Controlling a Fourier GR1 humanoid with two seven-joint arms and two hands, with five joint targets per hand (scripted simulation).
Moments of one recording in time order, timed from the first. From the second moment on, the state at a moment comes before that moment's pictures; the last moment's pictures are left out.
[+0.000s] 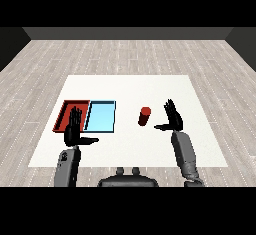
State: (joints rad) left arm 0.01 0.05 0.08 -1.61 0.12 -0.10 -0.45; right arm -0.32 -0.11 -0.17 -1.11 -0.19 0.24 -0.35
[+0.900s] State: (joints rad) left arm -0.01 0.04 0.06 -1.61 0.11 -0.08 -0.44; right arm -0.42 -0.03 -0.13 -0.88 -0.21 0.20 -0.45
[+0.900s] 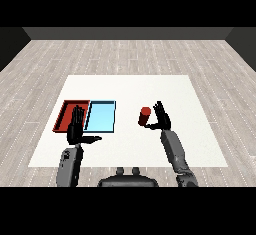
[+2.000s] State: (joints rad) left arm 0.03 0.04 0.06 -1.64 0.12 -0.11 -0.47; right arm -0.55 -0.02 -0.12 -0.67 -0.25 0.16 -0.48
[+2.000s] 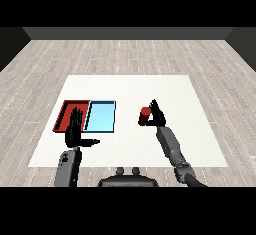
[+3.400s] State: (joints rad) left arm 0.01 0.03 0.07 -1.61 0.13 -0.11 -0.47; right arm -0.70 0.00 -0.01 -0.47 -0.34 0.07 -0.53
